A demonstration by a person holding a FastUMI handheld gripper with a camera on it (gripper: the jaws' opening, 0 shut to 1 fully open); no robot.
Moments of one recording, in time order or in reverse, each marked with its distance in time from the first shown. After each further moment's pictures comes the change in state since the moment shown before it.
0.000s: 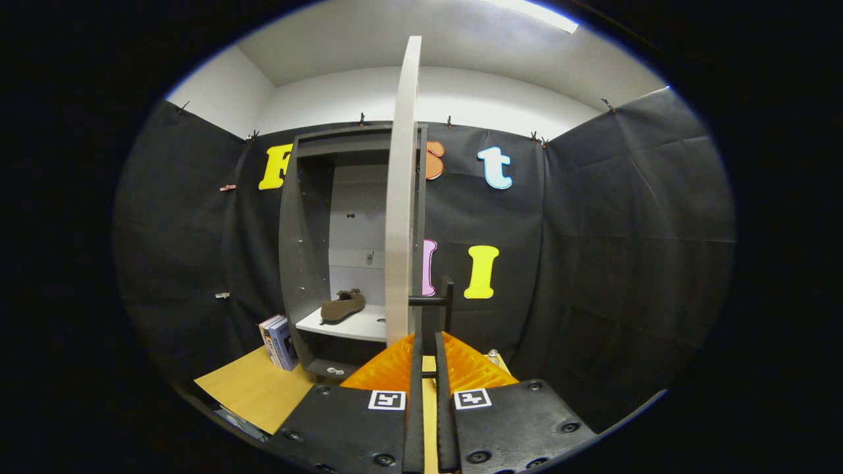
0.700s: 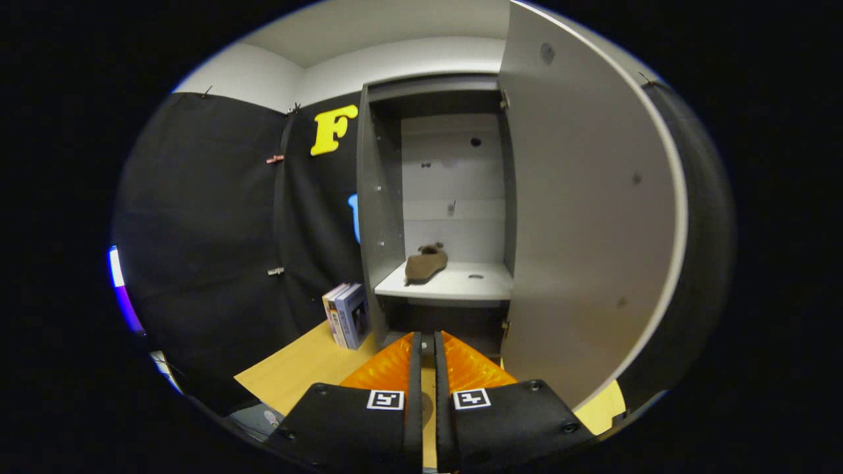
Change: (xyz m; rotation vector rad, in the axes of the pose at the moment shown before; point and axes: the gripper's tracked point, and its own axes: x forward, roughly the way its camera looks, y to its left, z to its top) arm 0.038 0.179 -0.144 0.041 0.223 0.208
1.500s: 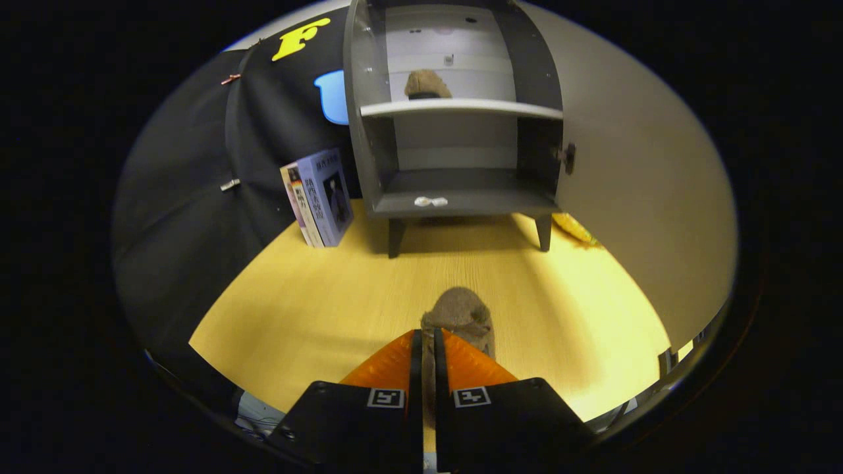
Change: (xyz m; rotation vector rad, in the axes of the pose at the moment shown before) arm 0.112 0.051 -0.290 0.082 0.410 -0.162
